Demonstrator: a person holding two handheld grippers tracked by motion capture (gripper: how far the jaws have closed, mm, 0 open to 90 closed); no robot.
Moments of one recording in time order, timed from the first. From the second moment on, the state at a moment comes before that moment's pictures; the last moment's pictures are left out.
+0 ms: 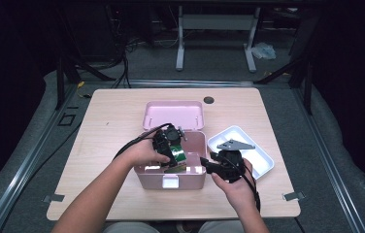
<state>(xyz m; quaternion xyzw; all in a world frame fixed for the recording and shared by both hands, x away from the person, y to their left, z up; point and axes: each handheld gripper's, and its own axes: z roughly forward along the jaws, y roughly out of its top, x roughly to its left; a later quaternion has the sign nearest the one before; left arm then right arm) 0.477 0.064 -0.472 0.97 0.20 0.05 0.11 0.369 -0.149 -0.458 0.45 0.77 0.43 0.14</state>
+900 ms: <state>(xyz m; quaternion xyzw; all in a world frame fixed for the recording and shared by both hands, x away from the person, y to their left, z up) 0.442 0.156 -0.417 0.92 0.30 0.07 0.25 0.369 -0.150 -0.454 0.45 0.77 0.43 0.14</state>
